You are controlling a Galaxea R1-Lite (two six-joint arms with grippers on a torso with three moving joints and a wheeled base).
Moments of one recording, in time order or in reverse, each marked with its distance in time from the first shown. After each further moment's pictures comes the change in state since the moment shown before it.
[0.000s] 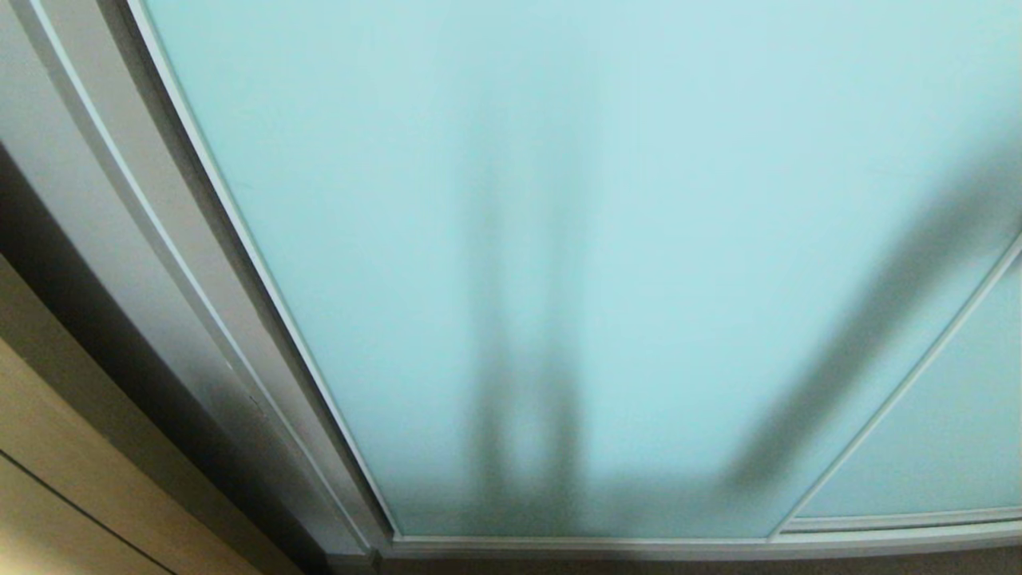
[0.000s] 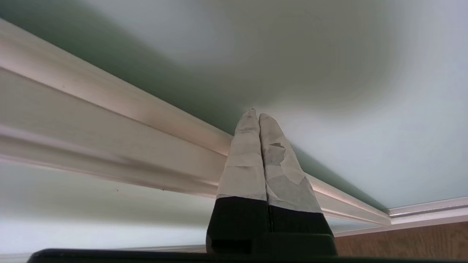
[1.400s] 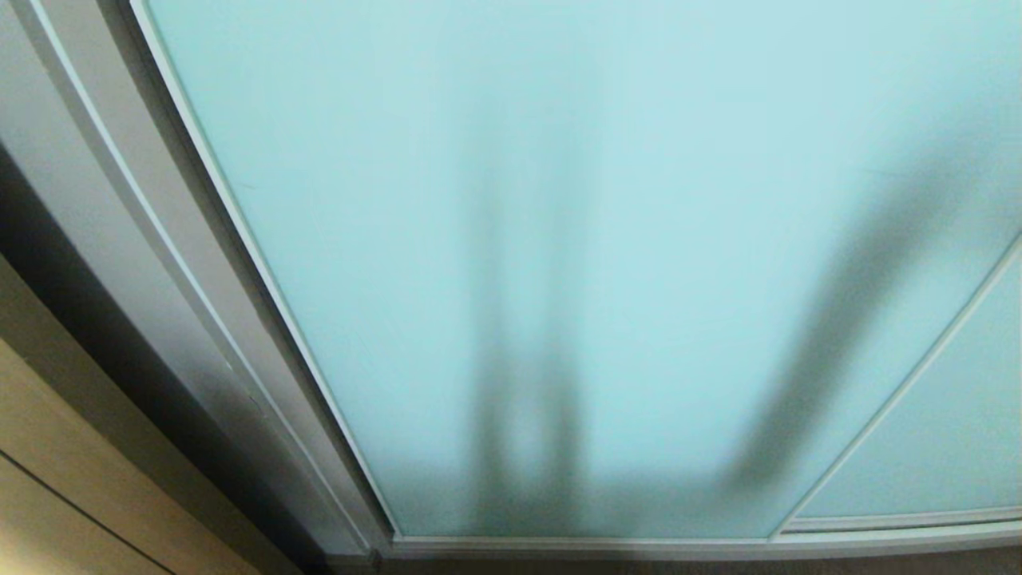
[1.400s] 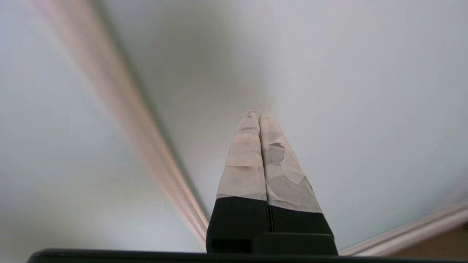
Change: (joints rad) left arm 0.000 0.000 0.000 0.000 0.000 0.000; right arm -0.166 -0.324 0.211 -0.243 -0.263 -0.248
